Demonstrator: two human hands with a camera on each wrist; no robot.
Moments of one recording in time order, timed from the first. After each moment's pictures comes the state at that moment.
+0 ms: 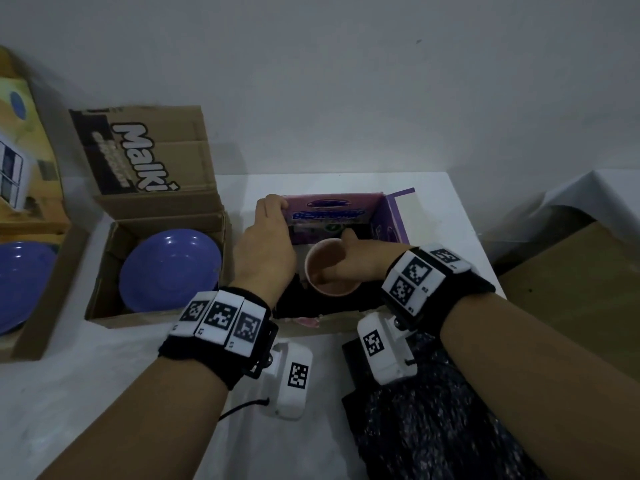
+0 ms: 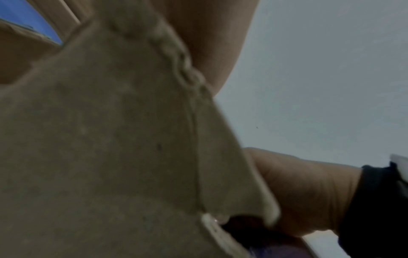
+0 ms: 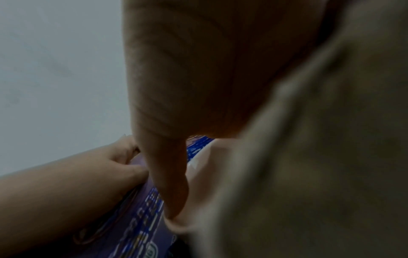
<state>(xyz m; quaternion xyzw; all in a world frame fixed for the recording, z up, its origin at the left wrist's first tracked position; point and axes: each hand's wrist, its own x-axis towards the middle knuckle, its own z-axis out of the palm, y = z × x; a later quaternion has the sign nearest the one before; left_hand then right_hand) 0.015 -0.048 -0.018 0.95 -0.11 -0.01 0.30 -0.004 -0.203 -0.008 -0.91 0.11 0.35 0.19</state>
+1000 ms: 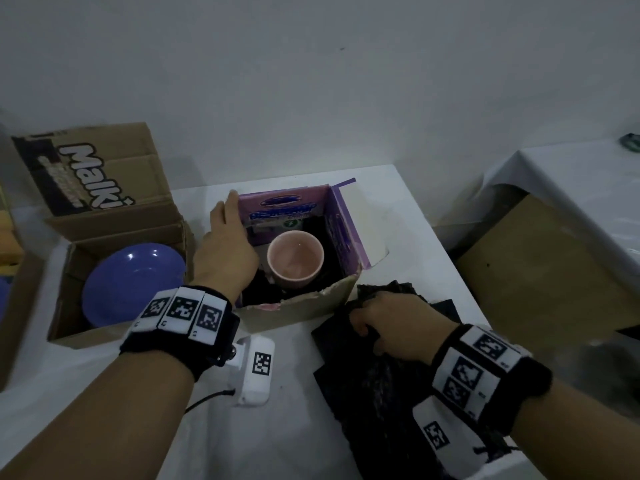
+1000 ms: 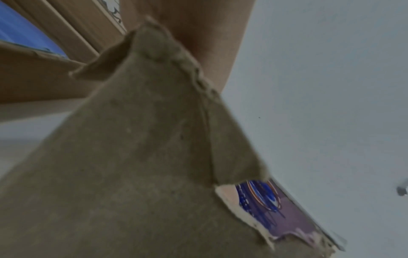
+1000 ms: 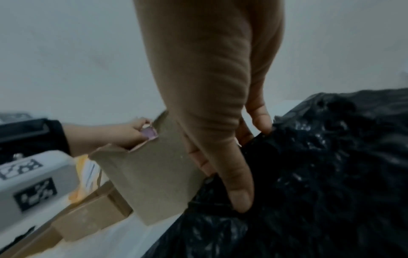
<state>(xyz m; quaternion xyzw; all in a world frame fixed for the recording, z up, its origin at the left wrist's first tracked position) 0.005 -0.047 -0.018 0.95 -0.12 -0.06 0.27 -0.152 -0.243 -0.003 -0.96 -0.09 0.27 0.01</state>
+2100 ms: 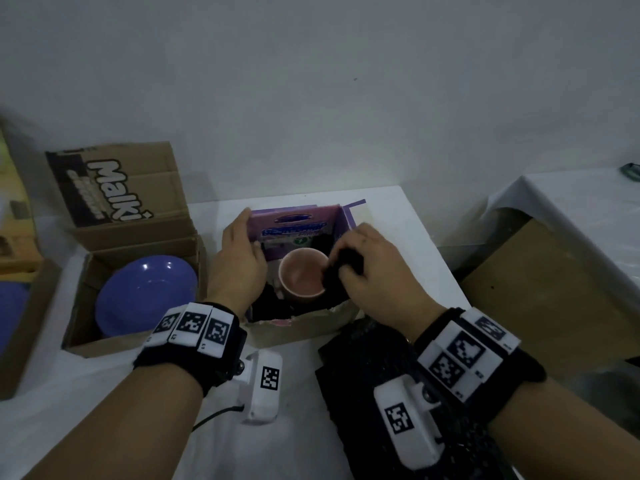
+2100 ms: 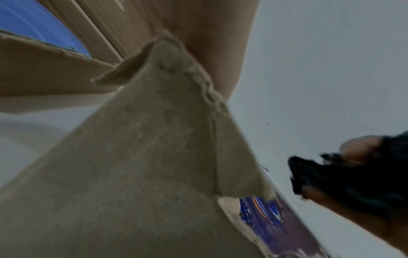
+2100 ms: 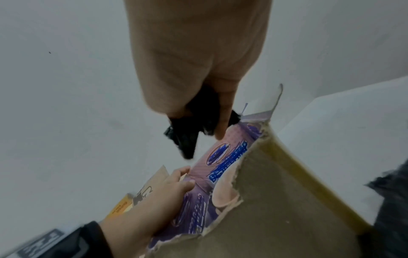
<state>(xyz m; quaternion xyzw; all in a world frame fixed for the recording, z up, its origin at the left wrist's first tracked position) 0.010 -0.043 -0.026 0.91 -0.13 -0.02 0.40 -0.106 -0.211 0.044 -0.93 0.02 -0.09 0.36</state>
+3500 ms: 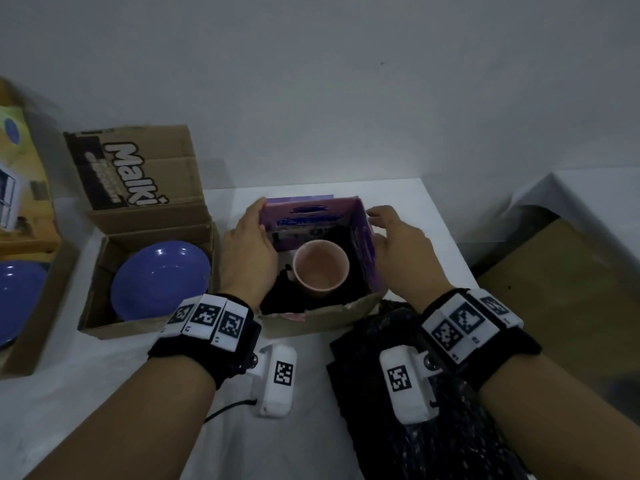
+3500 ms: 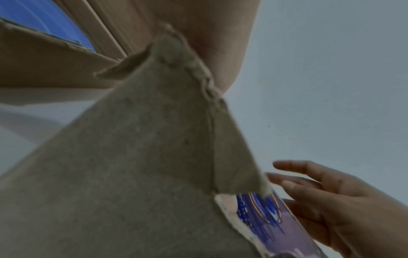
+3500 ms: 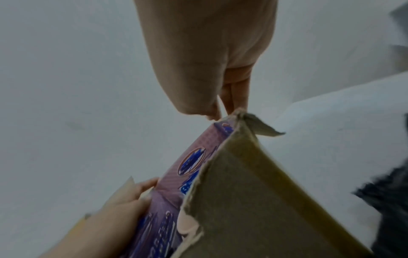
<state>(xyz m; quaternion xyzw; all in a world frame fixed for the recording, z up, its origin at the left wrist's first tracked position) 0.013 -0.041 -0.033 0.90 -0.12 0.06 0.41 -0.075 -0.235 0.019 -0.96 0.14 -0.07 0.25</state>
